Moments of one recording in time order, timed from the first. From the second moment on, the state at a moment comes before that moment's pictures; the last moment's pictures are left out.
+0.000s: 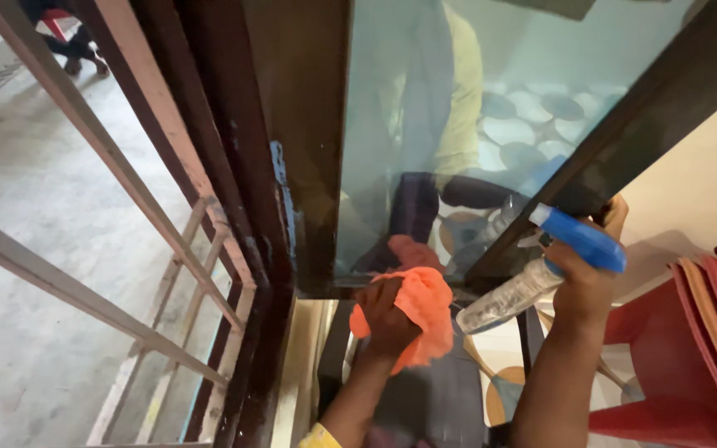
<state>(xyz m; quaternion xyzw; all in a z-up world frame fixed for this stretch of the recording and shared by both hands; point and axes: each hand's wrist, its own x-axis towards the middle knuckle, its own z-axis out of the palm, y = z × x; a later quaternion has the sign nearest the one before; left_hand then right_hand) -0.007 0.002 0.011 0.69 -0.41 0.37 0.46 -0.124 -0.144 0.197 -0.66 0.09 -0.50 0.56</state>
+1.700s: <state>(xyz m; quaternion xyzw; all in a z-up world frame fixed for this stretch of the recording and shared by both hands) -0.013 -0.048 -0.031 0.68 -0.53 0.35 0.38 -0.124 -0.154 0.197 -0.75 0.04 -0.50 0.43</state>
